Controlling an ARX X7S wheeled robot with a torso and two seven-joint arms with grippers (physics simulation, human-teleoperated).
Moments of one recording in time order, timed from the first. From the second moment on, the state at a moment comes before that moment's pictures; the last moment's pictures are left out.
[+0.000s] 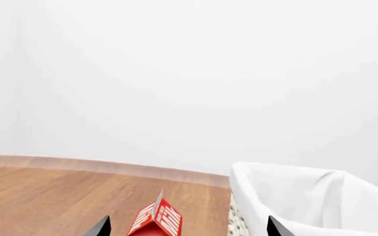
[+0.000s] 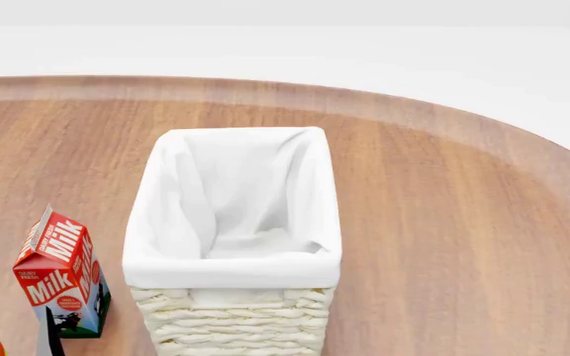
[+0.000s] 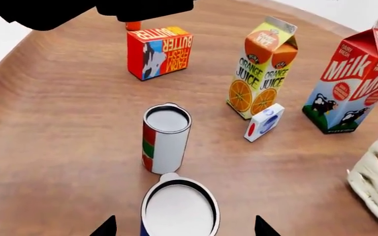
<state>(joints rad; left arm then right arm) 0.08 -0.33 0.28 0.20 -0.26 0.26 -0.44 0.06 0.62 -0.72 -0.13 0.17 -0.08 -0.63</state>
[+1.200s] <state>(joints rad) 0.08 -0.35 0.28 0.20 -0.27 0.26 -0.46 0.14 0.53 -0.81 -0.01 0.09 -0.02 -0.65</state>
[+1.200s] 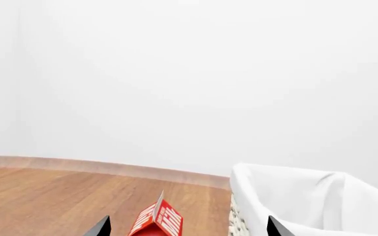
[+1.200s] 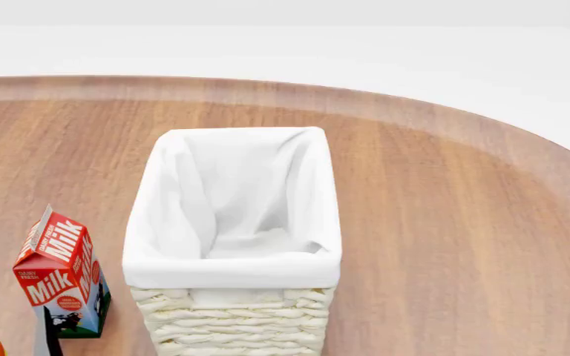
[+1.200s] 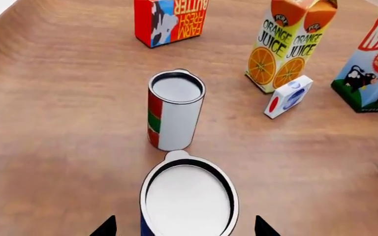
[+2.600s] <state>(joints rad) 0.08 -0.36 0.30 0.21 -0.27 0.27 -0.47 0.23 0.45 -0.88 0.13 0.01 -0.03 -0.65</state>
